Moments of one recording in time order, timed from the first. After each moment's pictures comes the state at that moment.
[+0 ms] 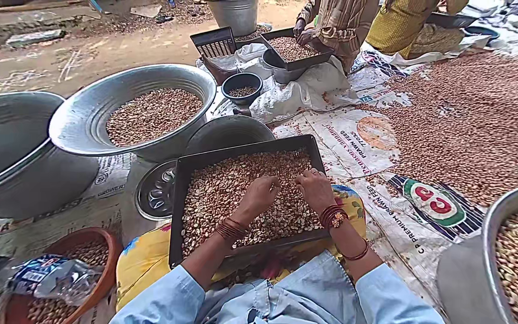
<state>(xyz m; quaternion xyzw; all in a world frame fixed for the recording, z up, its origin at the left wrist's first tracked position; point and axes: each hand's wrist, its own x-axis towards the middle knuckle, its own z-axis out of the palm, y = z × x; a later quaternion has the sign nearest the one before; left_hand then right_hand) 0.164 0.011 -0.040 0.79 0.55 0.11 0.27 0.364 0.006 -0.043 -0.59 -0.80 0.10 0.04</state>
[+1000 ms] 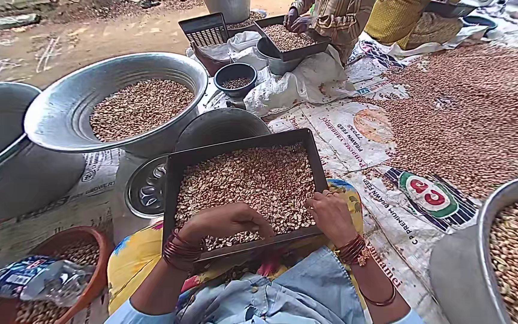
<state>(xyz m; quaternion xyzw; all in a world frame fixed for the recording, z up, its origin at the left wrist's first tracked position) 0.094 -0.020 -0.007 0.83 0.15 0.02 0.54 0.394 -0.071 -0.055 -0.57 -0.81 0.05 0.07</state>
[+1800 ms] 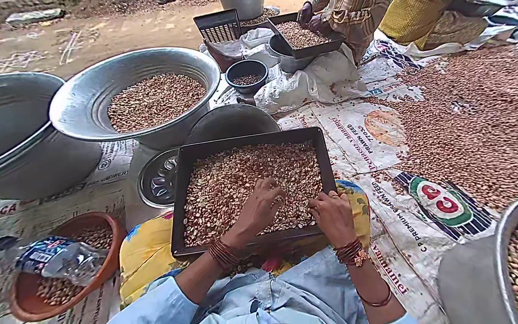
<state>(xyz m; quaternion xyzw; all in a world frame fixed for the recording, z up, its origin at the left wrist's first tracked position) 0.155 -0.041 -0.054 0.82 0.51 0.19 0.21 0.383 -0.072 -0.075 -0.59 -0.80 0.00 0.11</state>
